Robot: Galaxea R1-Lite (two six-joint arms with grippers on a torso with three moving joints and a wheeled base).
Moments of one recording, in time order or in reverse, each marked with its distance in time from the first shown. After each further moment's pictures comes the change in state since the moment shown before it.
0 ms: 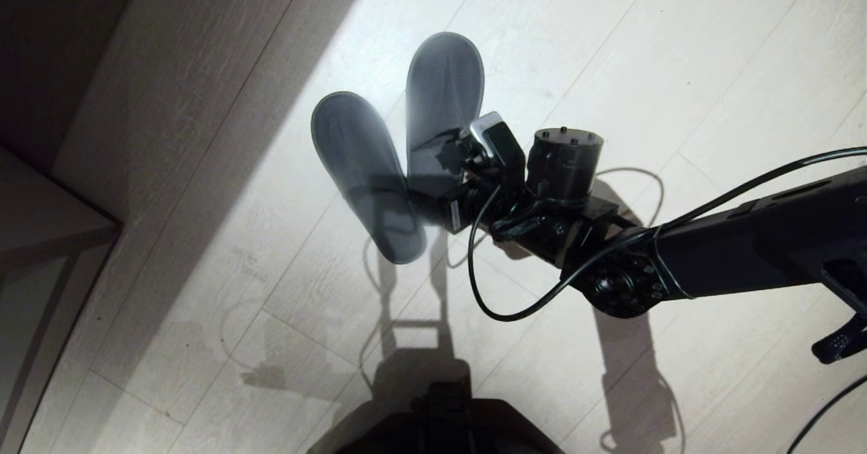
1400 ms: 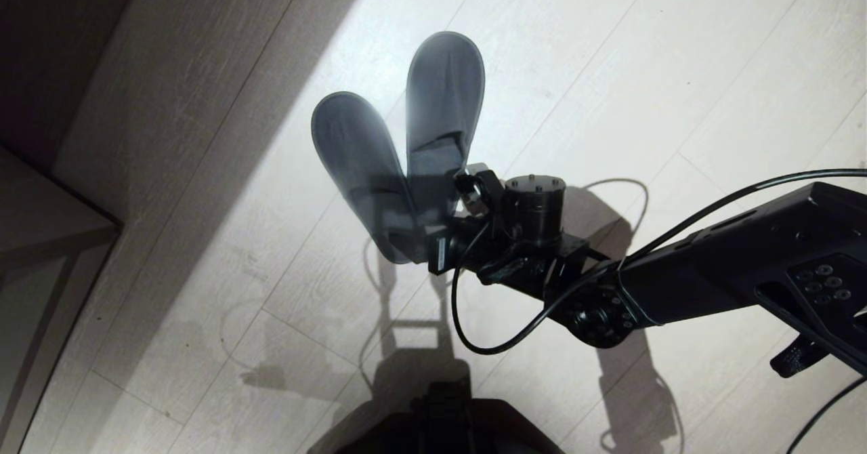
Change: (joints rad) left arm 0.000 0.000 0.000 0.000 0.000 0.001; right arm 0.020 0.068 0.089 -0.006 0.121 0.315
